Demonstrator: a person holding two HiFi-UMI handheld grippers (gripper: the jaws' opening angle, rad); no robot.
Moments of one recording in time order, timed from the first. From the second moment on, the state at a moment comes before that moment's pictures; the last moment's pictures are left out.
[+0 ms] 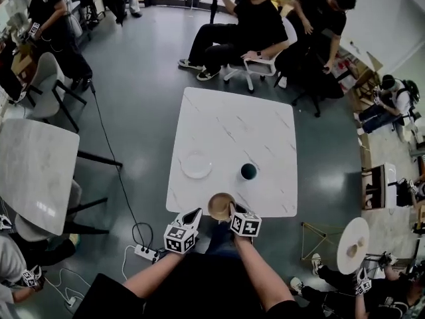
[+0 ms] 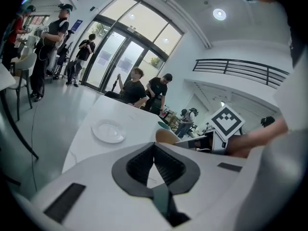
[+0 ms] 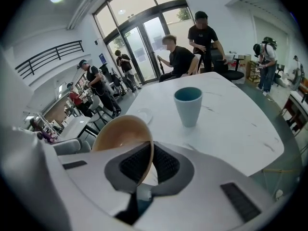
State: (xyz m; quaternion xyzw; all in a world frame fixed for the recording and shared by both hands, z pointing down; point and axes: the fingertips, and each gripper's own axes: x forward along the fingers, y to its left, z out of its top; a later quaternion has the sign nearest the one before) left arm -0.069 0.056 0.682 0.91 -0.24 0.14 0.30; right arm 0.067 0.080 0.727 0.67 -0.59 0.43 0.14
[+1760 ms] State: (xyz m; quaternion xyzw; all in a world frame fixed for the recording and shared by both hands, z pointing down) left arm 0.149 0.037 0.694 0.88 -0.33 0.16 0.31; right arm 0.344 0.053 0.822 0.64 -0.57 0.48 0.20
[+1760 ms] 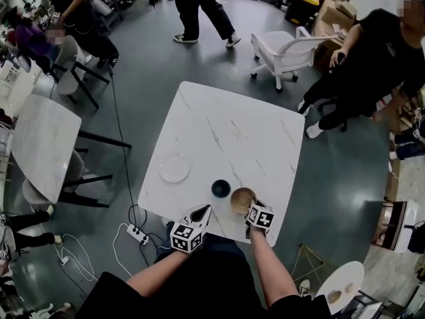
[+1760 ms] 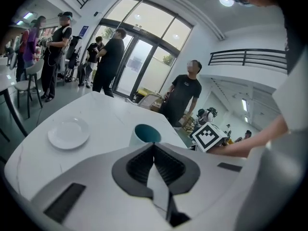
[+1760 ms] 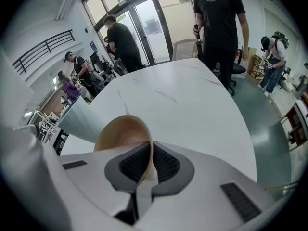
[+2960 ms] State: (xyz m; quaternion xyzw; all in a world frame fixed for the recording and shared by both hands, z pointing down) left arm 0.042 0.016 0.681 0.89 -0.31 0.15 0.30; right arm 0.320 0.098 0.746 0.73 -0.50 0.45 0.08
